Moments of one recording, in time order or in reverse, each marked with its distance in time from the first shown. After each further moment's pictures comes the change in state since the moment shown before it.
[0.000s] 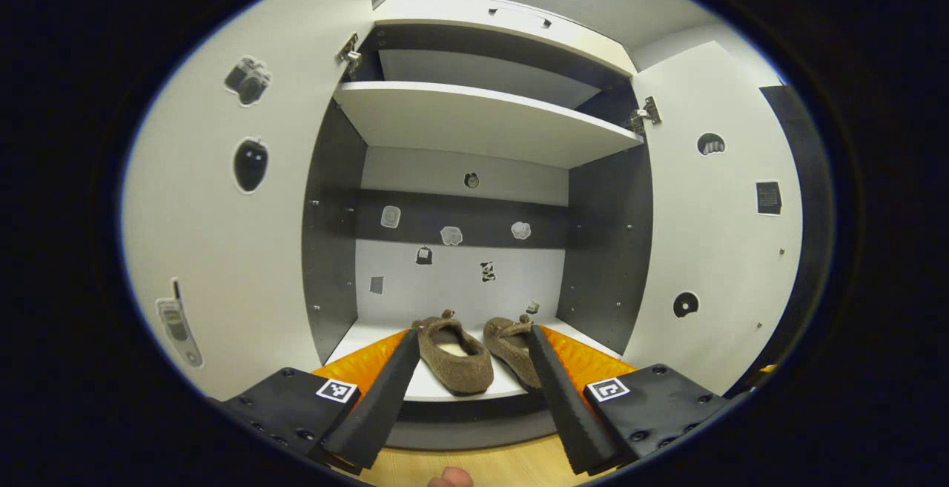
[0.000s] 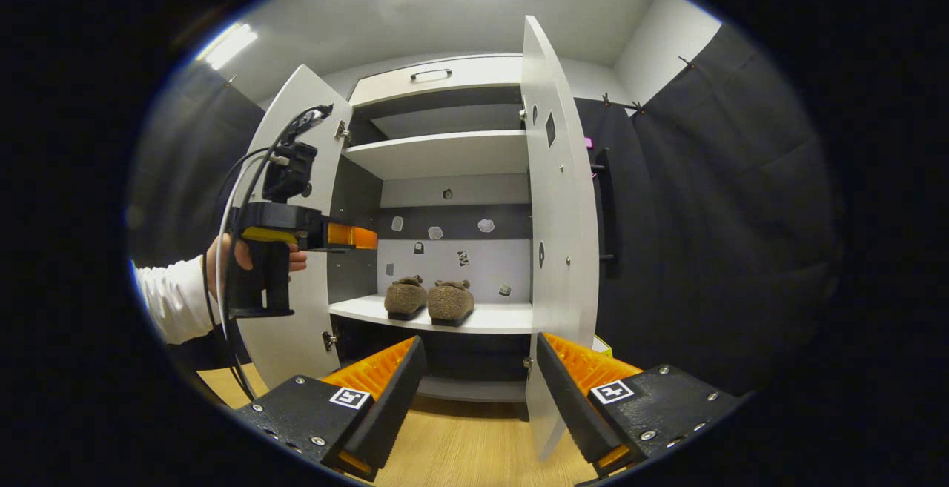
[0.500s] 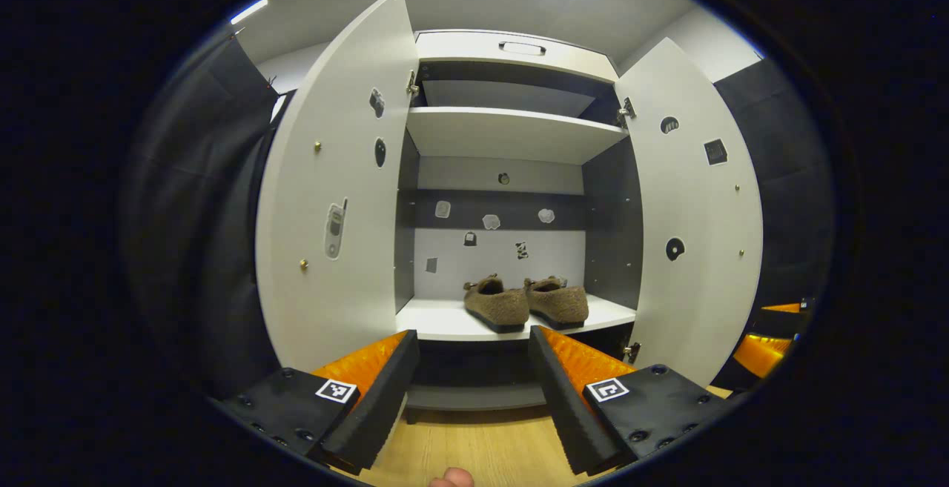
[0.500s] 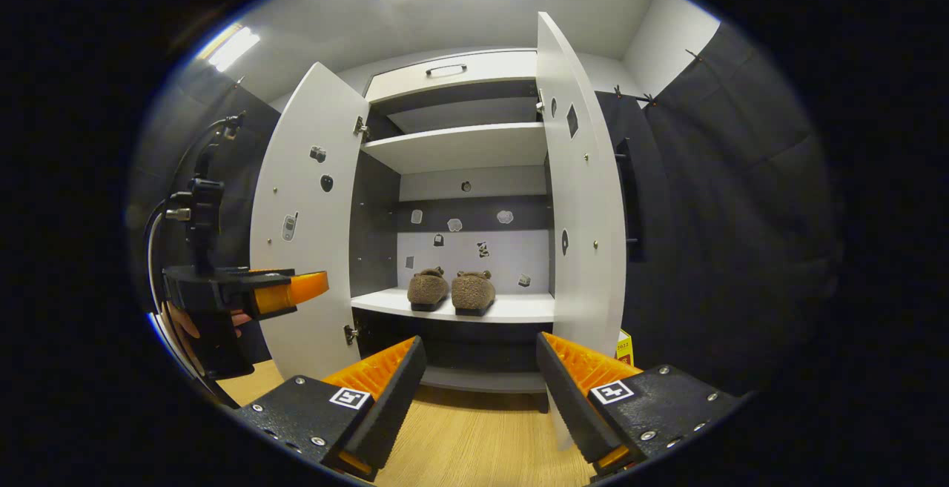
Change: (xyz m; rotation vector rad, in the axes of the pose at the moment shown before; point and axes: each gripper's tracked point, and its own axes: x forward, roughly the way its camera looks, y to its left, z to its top) left arm -0.134 0.032 -0.068 0.060 -0.055 0.151; right arm -0.011 0.028 -0.015 0.009 0.038 0.064
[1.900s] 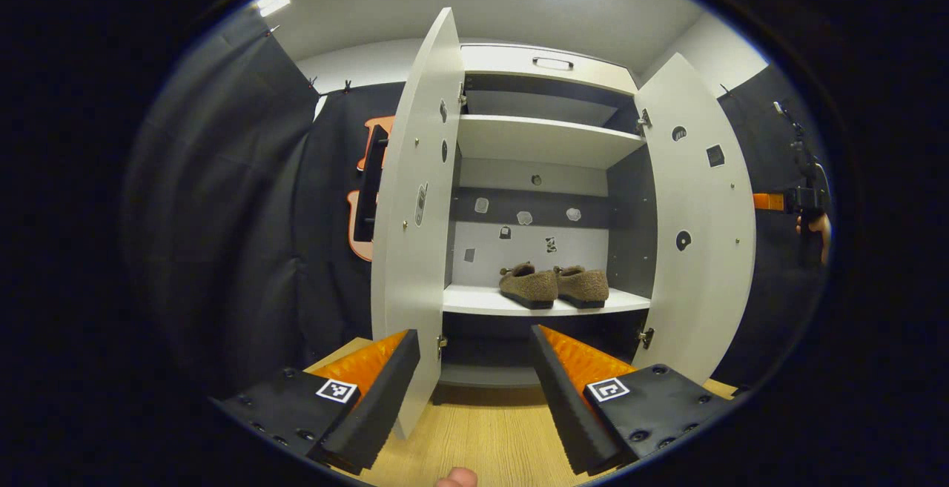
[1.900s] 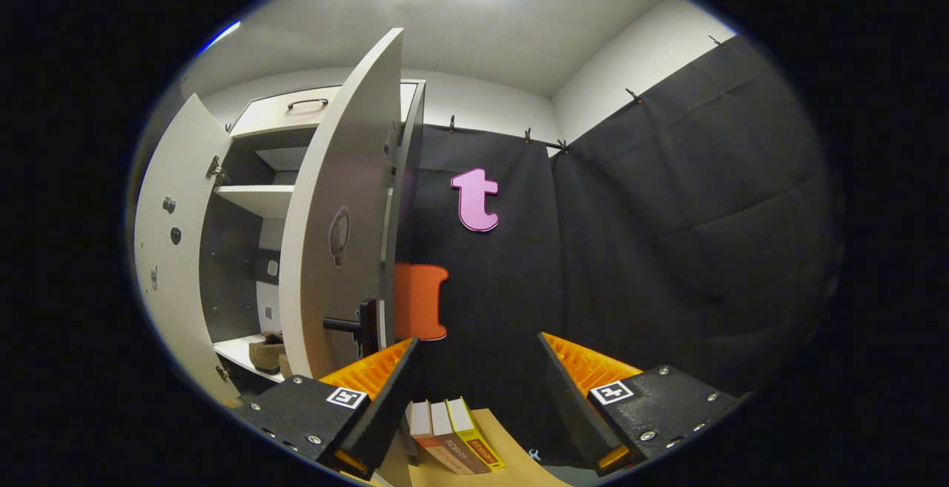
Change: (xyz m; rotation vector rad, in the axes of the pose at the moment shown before) left arm -0.070 0.039 -0.017 -0.035 -0.025 0.097; right arm 0.062 -0.241 0.159 -0.089 -0.131 -0.388
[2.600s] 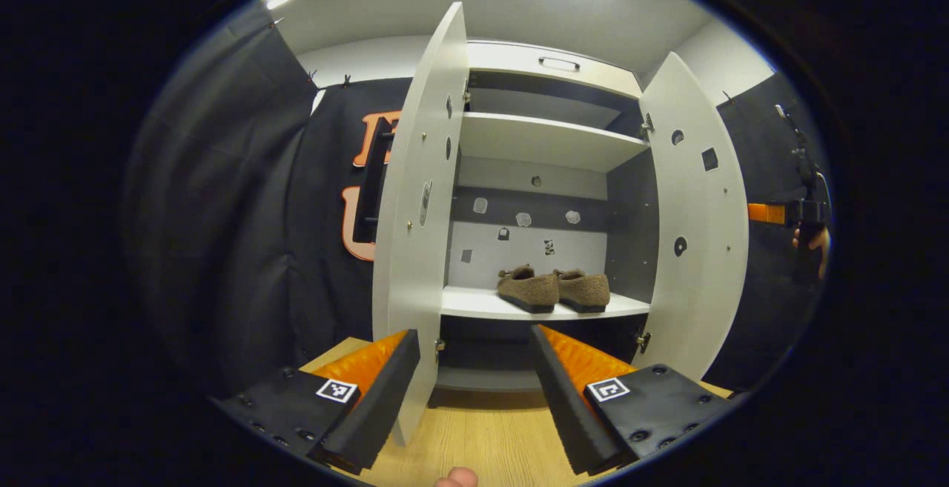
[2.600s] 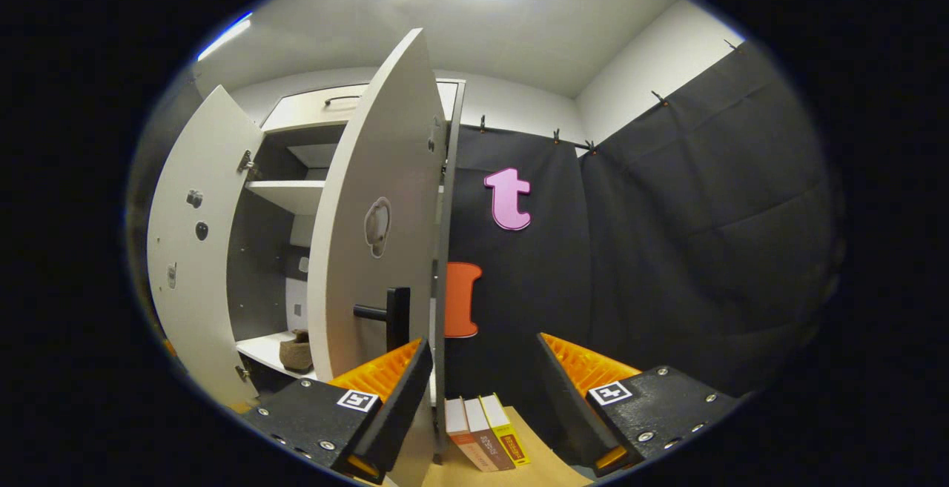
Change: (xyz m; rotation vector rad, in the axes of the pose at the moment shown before) left arm 0.015 0.009 0.002 -0.025 -0.001 -0.039; right arm -0.026 0.077 -0.001 0.005 0.005 0.105
